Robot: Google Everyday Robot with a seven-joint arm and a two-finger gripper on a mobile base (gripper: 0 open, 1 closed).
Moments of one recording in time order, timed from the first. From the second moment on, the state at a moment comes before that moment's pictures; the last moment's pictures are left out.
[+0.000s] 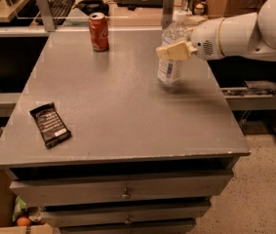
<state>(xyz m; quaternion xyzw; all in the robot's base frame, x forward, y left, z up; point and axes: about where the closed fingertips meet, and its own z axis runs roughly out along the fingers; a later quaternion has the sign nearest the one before) 0.654 -0.096 0.948 -0.41 0.73 0.22 0.50</state>
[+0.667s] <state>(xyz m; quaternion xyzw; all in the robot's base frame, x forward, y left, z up) 0.728 -0.041 0.968 -0.43 0.70 0.21 0.53</state>
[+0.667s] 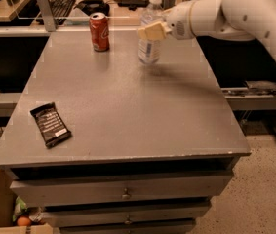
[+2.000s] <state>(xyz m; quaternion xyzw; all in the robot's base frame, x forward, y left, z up) 0.821 0.066 0.952 -0.46 0.69 0.21 0.52</state>
